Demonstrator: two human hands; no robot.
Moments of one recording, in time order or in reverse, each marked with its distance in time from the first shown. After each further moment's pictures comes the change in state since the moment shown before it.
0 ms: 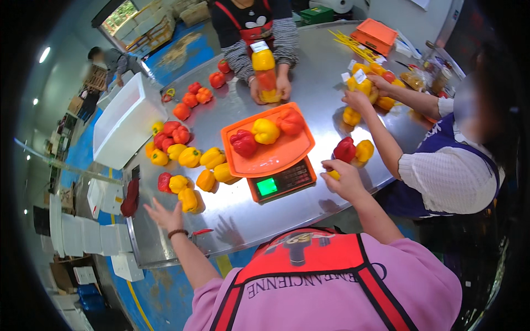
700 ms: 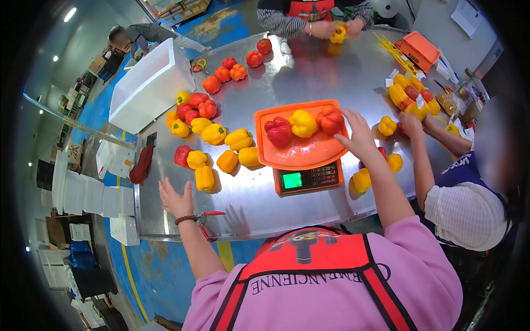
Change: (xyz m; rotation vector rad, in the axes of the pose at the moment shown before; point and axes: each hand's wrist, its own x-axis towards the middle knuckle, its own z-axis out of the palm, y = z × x) left_hand 0.000 0.027 -0.043 0.017 -0.207 -0.259; right_hand 0.139 0.013 0.038 -0.252 0.007 -0.212
